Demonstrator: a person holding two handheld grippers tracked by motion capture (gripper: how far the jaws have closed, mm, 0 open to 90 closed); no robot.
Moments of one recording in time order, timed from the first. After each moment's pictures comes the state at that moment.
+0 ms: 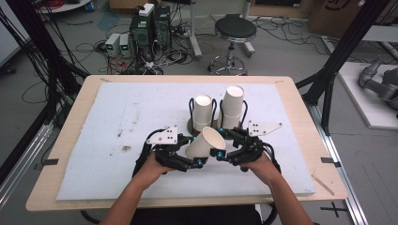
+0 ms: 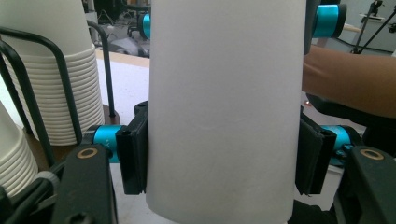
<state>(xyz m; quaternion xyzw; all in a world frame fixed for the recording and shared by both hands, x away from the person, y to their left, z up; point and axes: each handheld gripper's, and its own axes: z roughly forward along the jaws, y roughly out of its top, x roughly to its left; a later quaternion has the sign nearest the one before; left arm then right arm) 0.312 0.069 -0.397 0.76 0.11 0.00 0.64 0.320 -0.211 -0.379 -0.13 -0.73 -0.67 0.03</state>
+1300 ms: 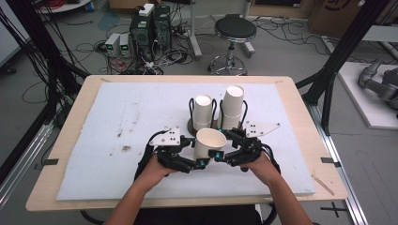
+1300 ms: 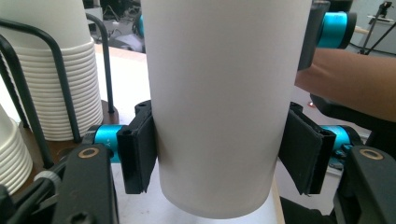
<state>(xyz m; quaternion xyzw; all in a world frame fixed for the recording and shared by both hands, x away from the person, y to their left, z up) 0.308 0.063 -0.397 0.77 0.12 0.00 0.63 0.318 -0.207 -0.377 -0.12 -0.75 -0.65 0.01</state>
